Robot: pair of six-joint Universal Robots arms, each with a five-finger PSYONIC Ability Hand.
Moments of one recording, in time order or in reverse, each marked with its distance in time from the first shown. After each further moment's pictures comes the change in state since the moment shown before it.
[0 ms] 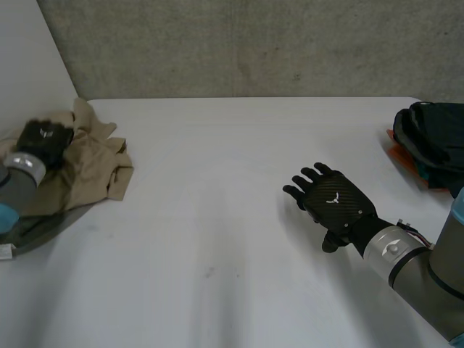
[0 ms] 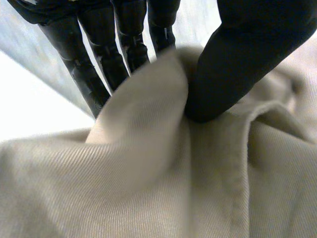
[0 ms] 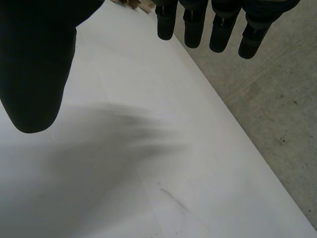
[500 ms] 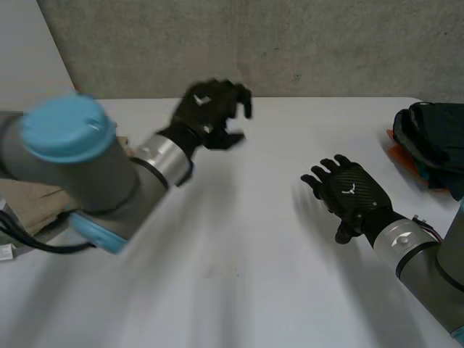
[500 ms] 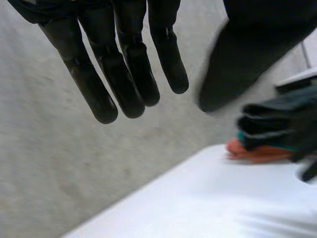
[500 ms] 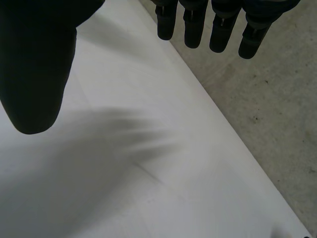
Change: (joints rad) left arm -0.647 0.240 -0.084 0.054 -0.010 -0.610; right arm -0.030 -0.015 -0.002 -0.013 0.081 0.031; left_hand -0.089 -0.196 -0.164 -0.216 -0.149; right_hand 0.000 0.000 0.000 0.000 0.000
